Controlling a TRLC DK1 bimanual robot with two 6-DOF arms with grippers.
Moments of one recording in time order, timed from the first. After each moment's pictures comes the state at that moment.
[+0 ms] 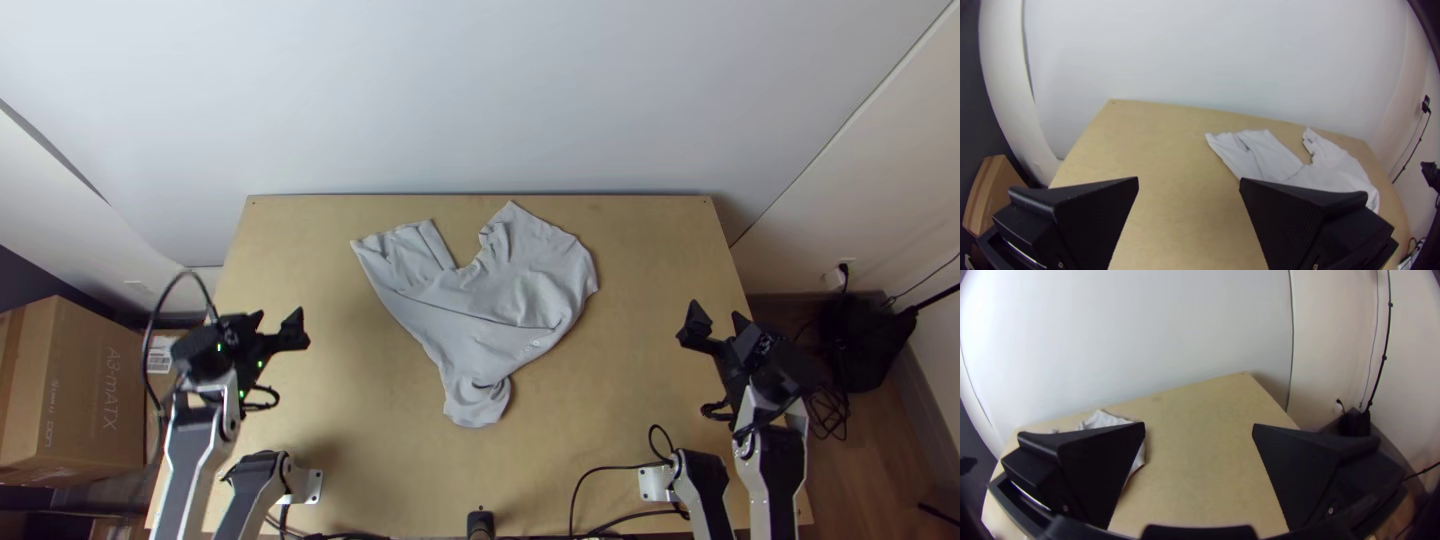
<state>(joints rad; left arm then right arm) 0.14 0.66 0.56 -0.31 0.10 -0.06 -0.19 0.51 0.54 -0.34 -0.08 0.17</state>
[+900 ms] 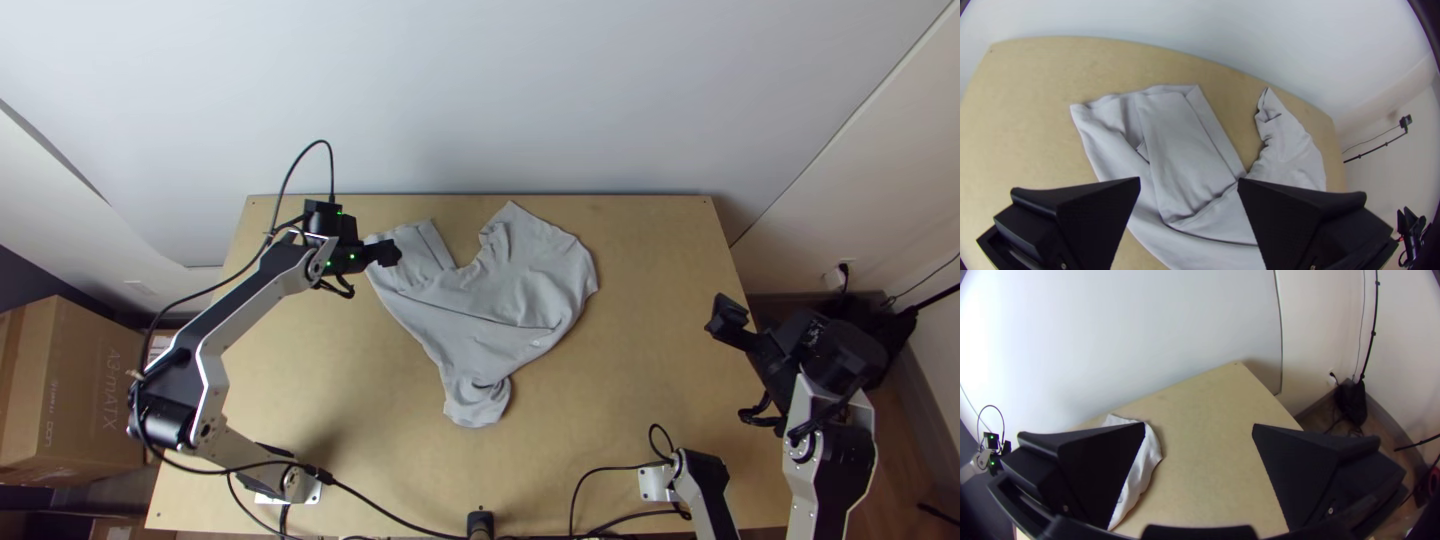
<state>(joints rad) -0.21 1.66 1.28 -0.41 0.22 -0.37 -0.24 0.60 0.95 -0.78 -0.11 0.26</state>
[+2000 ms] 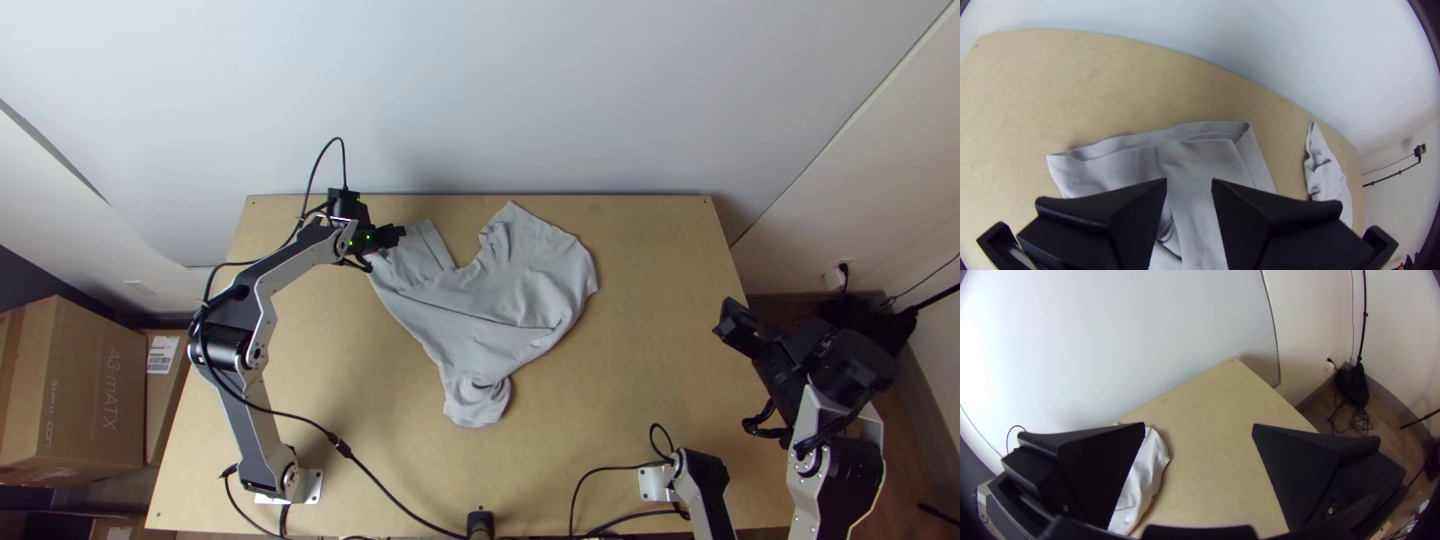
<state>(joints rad) -0.16 2.04 1.51 -0.26 0.17 -0.40 -0.25 0.57 0.98 -0.84 -0.11 0.37</state>
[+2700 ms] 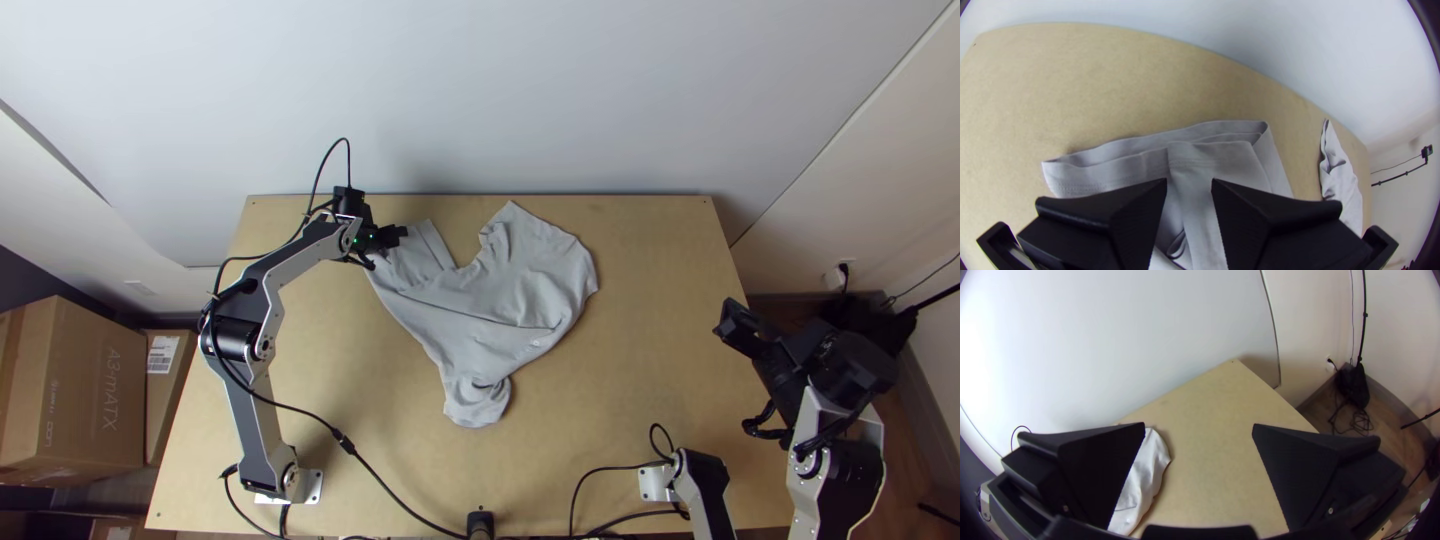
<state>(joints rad) -0.16 2.10 1.58 -0.31 0.15 -0.39 -0.25 0.56 0.98 -0.84 -0.11 0.37</state>
